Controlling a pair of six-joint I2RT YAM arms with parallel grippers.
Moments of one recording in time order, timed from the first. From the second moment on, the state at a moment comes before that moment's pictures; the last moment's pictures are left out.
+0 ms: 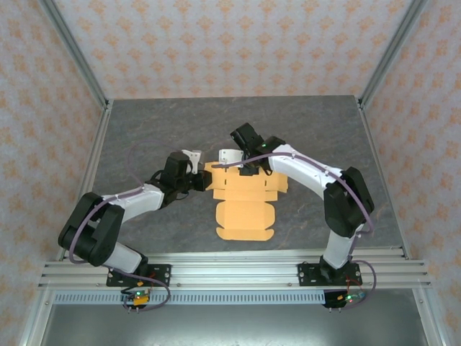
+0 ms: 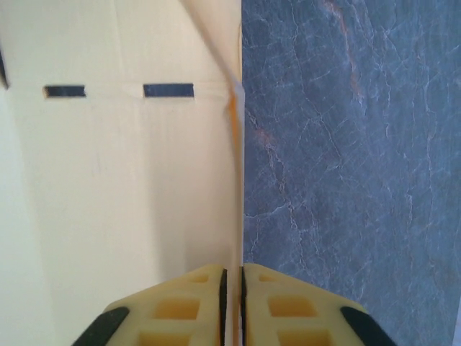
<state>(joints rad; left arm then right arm) -0.39 1.48 0.64 0.16 0.31 -0.40 0.70 1.78 1.42 -0.69 0.12 -0.93</state>
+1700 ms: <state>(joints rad) -0.47 1.45 0.51 0.55 0.01 -0.31 0.52 1.44 1.06 -0.22 -0.02 1.69</state>
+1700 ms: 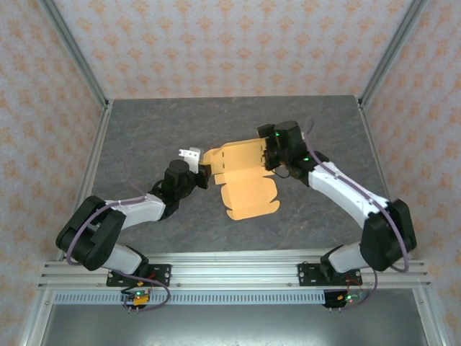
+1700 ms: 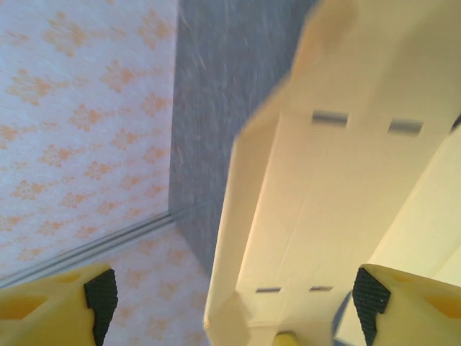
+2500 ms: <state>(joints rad) -0.47 1.45 0.46 0.60 -0.07 -0.33 0.54 1.72 1.15 0.08 -0.13 1.99</state>
